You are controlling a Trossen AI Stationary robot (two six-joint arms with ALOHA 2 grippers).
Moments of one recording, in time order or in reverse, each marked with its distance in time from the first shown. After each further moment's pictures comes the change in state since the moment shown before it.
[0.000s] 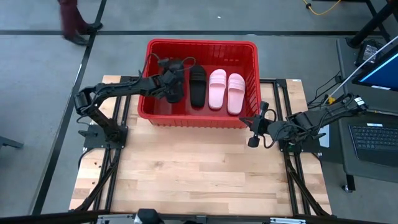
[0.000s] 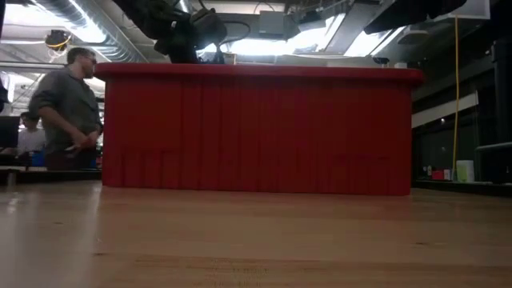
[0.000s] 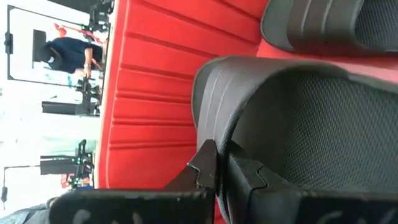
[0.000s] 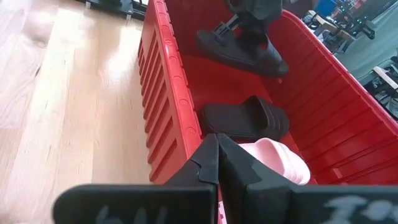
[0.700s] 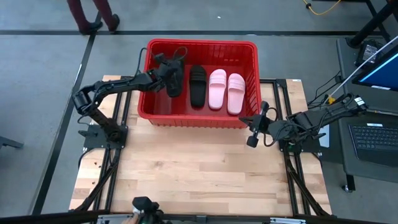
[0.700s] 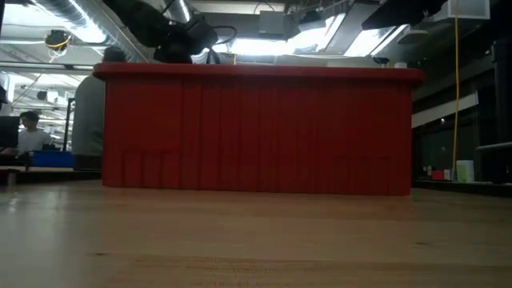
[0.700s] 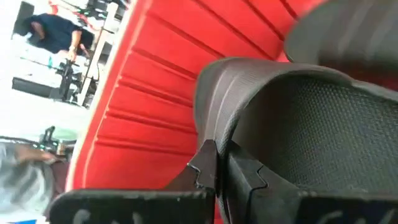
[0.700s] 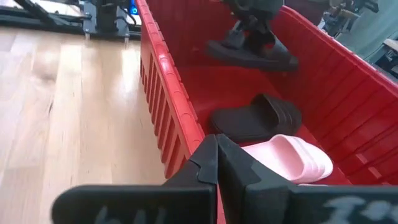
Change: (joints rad) left arm 0.121 0.000 -0.023 0.116 0.146 -0.083; right arm 0.000 0.000 0.000 0.039 0.000 0.153
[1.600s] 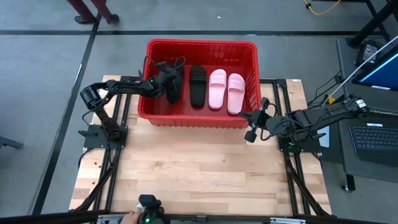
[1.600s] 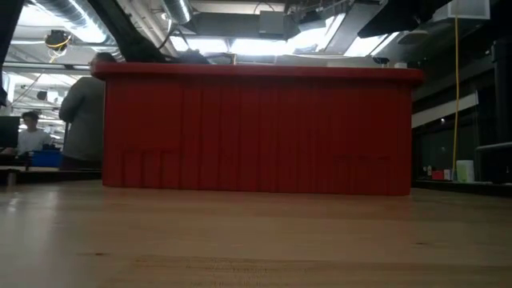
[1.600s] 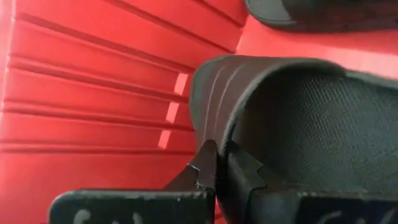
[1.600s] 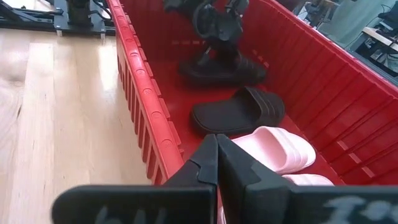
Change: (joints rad) left arm 0.040 0.122 -0.194 0.344 0.039 0.167; right arm -0.079 0.001 0.000 -0.007 0.000 0.004
